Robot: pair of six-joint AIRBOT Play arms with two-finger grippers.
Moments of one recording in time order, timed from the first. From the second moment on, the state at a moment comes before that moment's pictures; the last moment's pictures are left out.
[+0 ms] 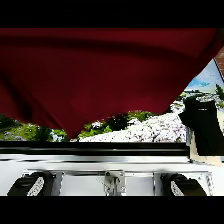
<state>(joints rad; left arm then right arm) 0.12 -0.70 1.73 1.33 -1.18 -1.39 0.05 -0.81 1.68 -1.20 1.20 1.62</state>
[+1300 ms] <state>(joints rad) 0.11 -1.73 1.62 1.04 -1.39 -1.43 0.04 -1.72 1.68 -1.34 1.16 1.71</state>
